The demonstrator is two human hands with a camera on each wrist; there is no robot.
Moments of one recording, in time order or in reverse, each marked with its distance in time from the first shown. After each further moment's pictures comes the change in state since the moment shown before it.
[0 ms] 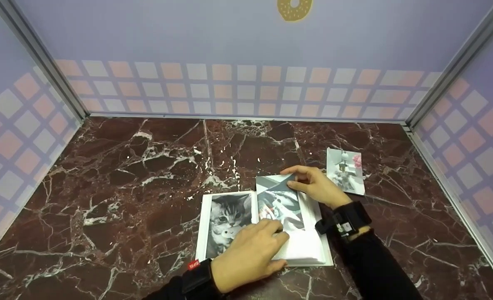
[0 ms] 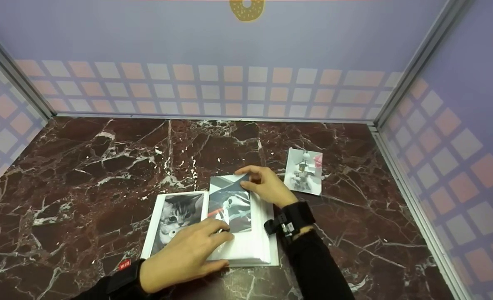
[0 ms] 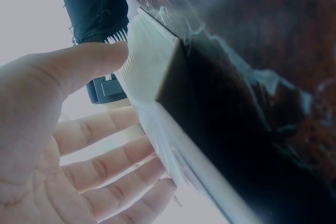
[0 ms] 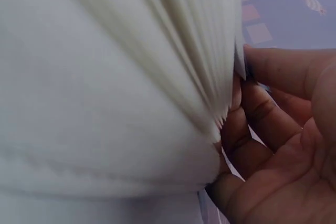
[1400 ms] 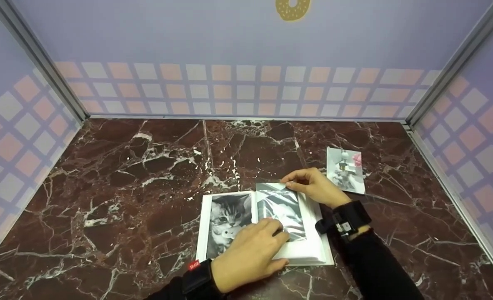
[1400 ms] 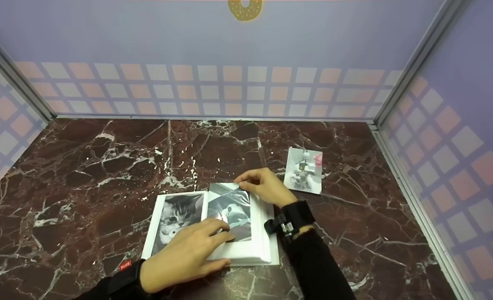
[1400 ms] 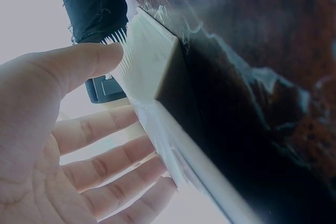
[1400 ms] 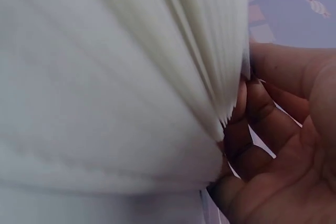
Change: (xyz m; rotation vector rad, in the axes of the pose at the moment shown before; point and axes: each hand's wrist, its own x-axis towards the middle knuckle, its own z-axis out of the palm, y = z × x) left_hand 0.000 0.000 0.000 -0.030 -0.016 -0.004; right_hand 0.001 0.000 0.003 -0.001 -0.005 0.021
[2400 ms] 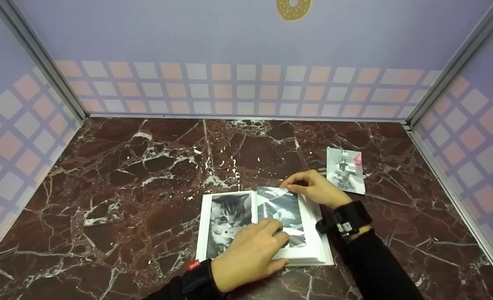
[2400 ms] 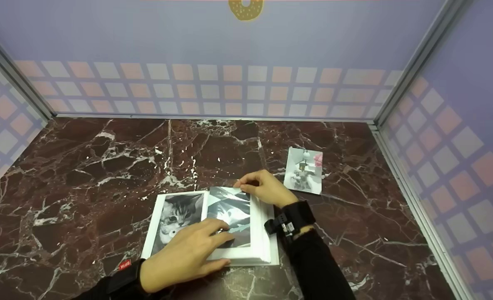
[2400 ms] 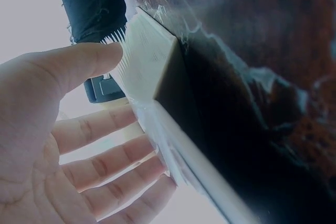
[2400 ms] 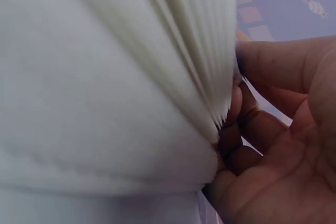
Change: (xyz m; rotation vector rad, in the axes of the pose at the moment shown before) left_hand 0.000 0.000 0.000 0.002 -0.003 0.008; right_hand -0.002 -0.001 -0.002 -0.025 -0.077 -0.016
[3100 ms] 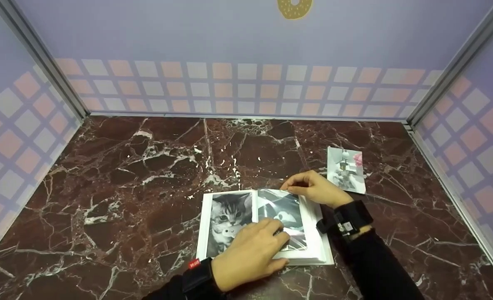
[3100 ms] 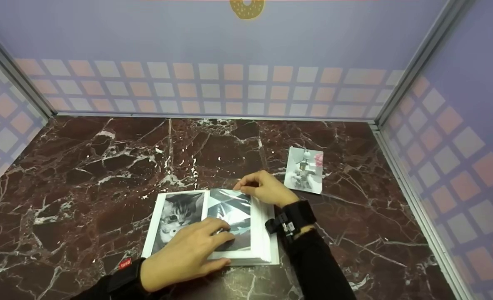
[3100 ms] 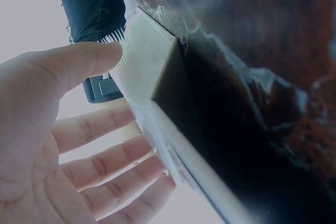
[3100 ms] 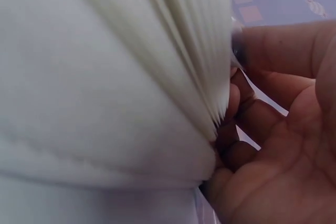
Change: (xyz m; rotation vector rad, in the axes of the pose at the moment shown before) left_hand -0.001 0.000 0.001 0.012 0.005 0.010; right_hand 0.000 -0.002 -0.001 0.011 -0.076 -0.010
